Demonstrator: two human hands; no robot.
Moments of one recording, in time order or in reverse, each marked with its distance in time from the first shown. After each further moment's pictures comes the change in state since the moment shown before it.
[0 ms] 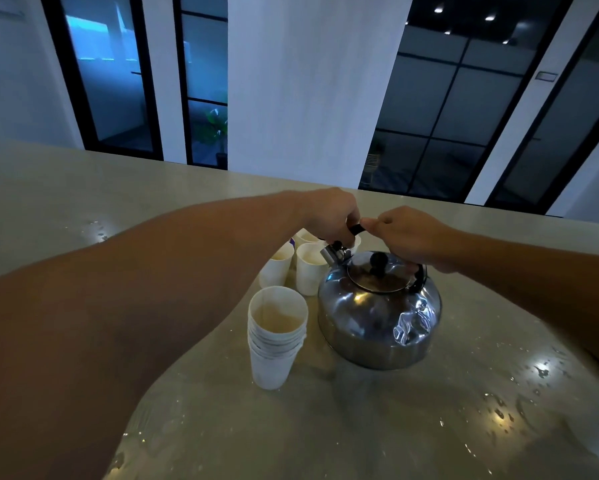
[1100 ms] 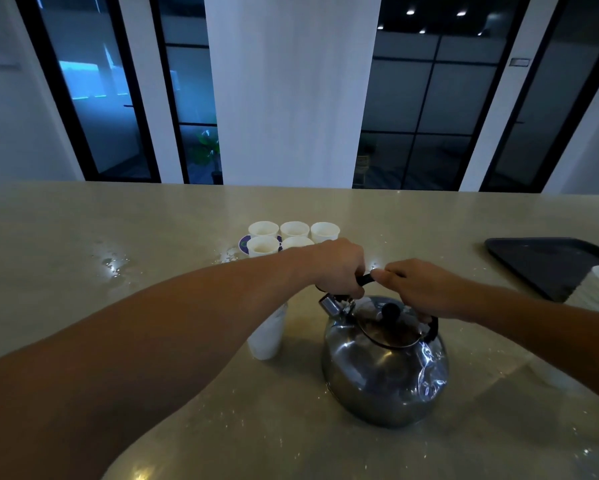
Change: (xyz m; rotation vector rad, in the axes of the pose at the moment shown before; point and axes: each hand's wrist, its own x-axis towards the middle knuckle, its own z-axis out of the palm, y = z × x) left_hand -0.068 0.107 0.050 0.073 -0.129 0.024; right_hand -0.110 0.069 0.014 0.019 -0.117 -0.012
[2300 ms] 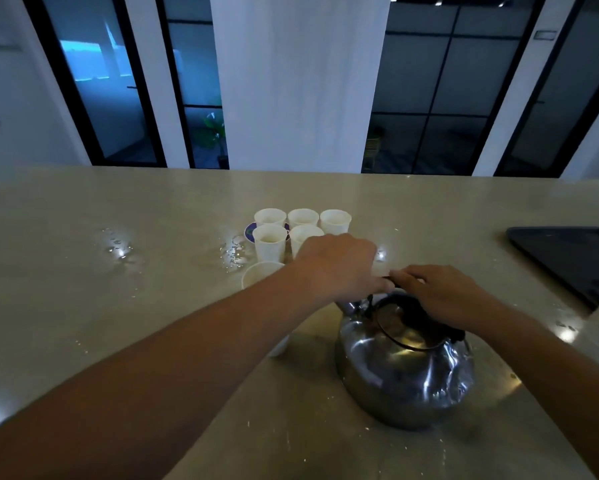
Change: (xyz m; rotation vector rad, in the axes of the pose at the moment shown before) left_hand -0.031 0.011 0.005 0.037 0.200 -0.198; right_hand 0.029 0.043 0.027 -0.130 0.174 0.039
